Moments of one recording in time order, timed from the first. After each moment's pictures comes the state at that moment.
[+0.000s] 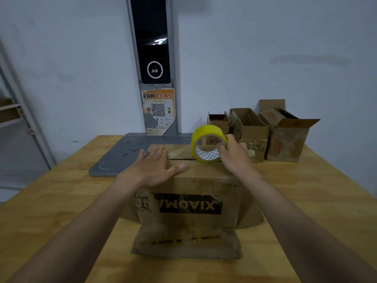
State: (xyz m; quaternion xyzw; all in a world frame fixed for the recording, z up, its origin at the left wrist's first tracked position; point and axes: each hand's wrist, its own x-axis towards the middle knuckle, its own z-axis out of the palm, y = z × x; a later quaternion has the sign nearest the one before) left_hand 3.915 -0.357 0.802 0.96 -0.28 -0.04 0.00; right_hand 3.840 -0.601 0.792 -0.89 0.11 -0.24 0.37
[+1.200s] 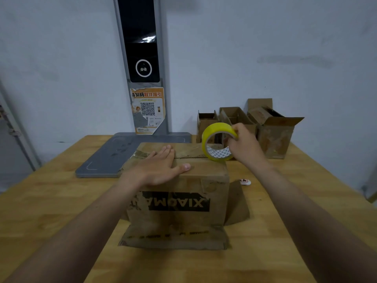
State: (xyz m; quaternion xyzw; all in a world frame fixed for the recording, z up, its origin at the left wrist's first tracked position) left_hand 3.901 -0.395 0.801 0.94 -0.34 -0.05 0.02; right_hand 3.814 -0.650 0.817 -0.89 0.12 -0.28 0.34
